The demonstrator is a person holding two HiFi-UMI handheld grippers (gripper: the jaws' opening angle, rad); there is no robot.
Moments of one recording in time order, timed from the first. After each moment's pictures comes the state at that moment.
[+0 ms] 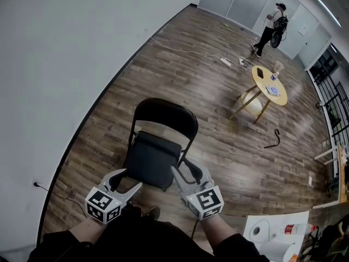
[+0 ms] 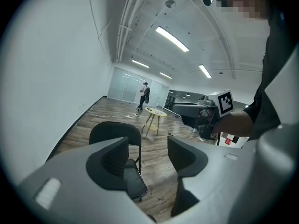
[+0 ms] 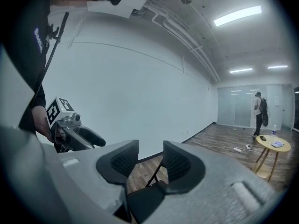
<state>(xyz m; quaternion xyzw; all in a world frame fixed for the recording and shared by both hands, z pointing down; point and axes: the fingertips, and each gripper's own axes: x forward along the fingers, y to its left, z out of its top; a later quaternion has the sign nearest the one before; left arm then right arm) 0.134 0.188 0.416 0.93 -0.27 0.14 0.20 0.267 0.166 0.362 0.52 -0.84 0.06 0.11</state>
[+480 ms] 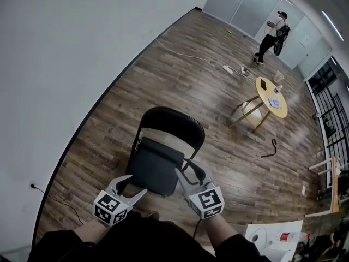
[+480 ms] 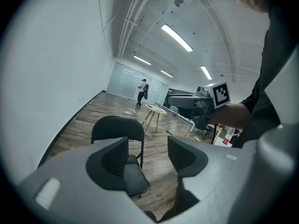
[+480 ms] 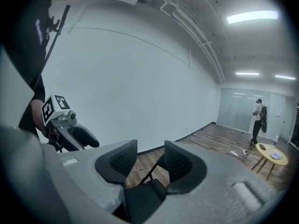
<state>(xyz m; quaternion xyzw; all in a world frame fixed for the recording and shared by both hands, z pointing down) 0.110 0.156 0.450 0.93 -0.25 0.15 0.23 0.238 0.110 0.375 0.52 -0.84 0.05 0.18</state>
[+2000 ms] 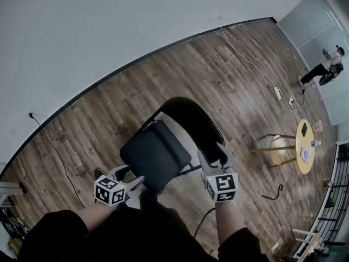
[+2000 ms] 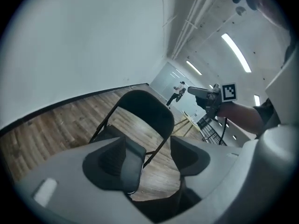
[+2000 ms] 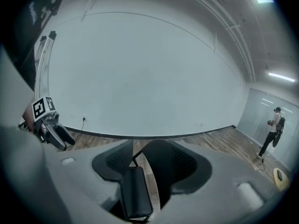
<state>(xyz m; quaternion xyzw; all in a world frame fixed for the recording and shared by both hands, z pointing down) 0.154 0.118 0.610 0.78 -0.45 0.09 0.43 0.331 -0.053 0.474 0.39 -0.87 0.01 0.29</state>
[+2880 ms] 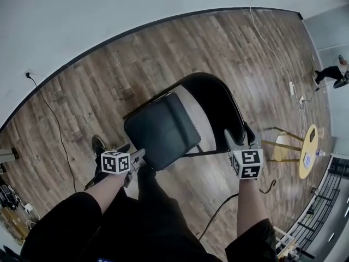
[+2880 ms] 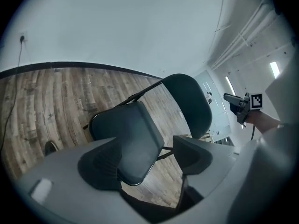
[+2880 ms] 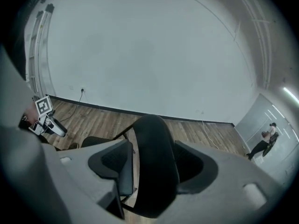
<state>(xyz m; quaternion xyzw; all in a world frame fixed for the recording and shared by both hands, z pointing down) 0.124 0.132 0.779 0.61 -0.51 0.04 0.60 0.357 -0.120 0.552 0.35 -0.82 0.00 0.45</state>
